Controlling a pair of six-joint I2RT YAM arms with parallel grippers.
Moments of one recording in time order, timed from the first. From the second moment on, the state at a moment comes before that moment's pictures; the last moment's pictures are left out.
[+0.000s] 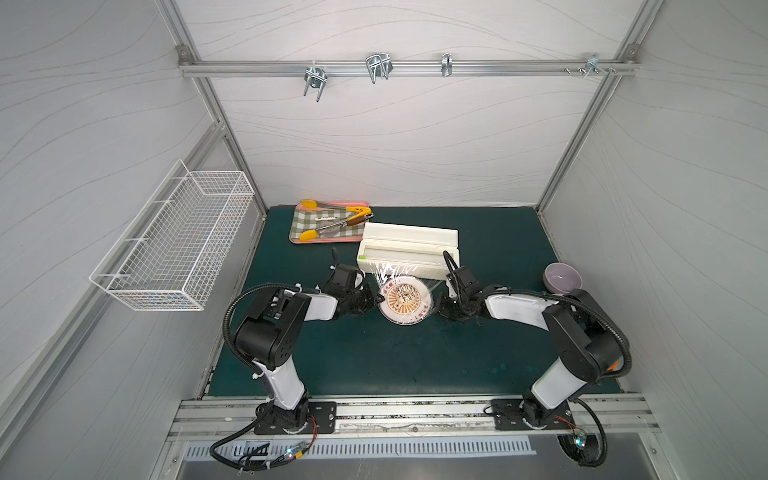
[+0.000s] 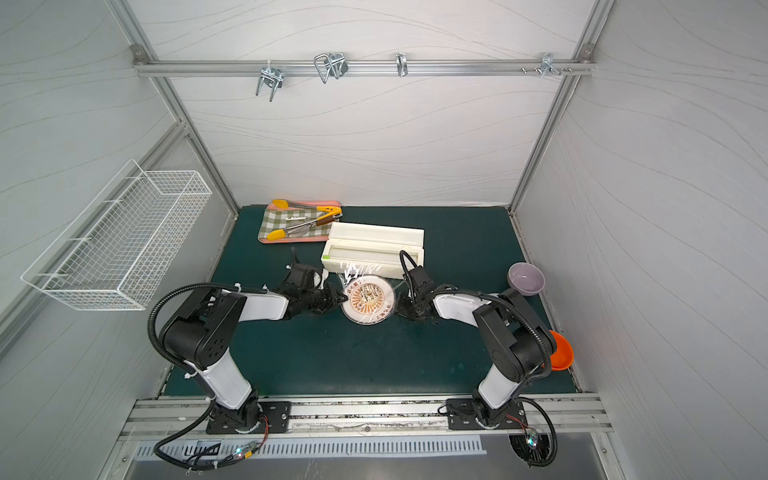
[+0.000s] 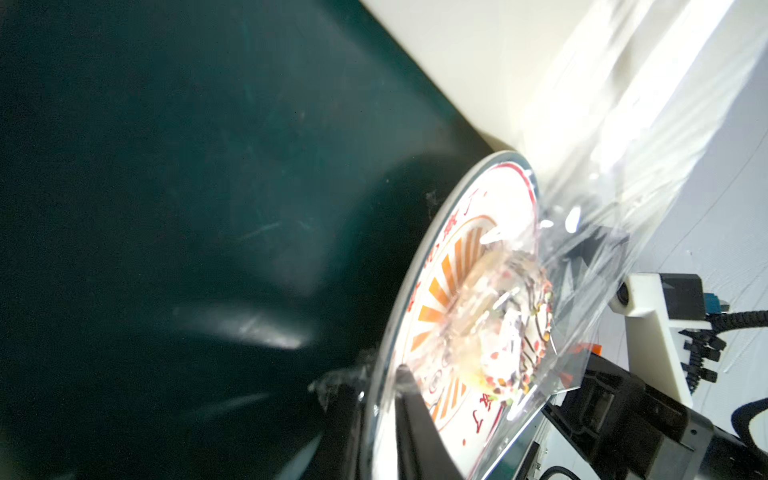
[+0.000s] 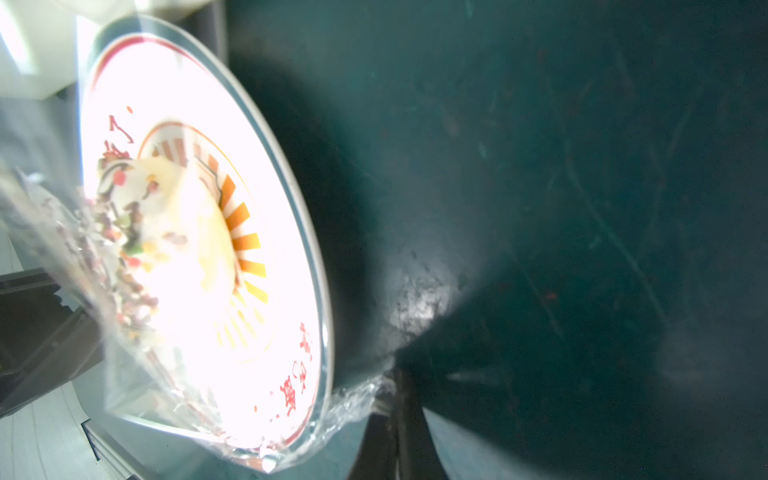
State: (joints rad) left arm -0.35 1.75 0.68 0.21 0.51 -0.87; right arm 0.61 1.66 0.78 -0.20 -0.23 0.82
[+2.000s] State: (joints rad) left arm -0.33 1.52 0.59 0.16 0.79 -1.01; right arm 0.41 1.61 0.41 0.71 -0.43 1.10
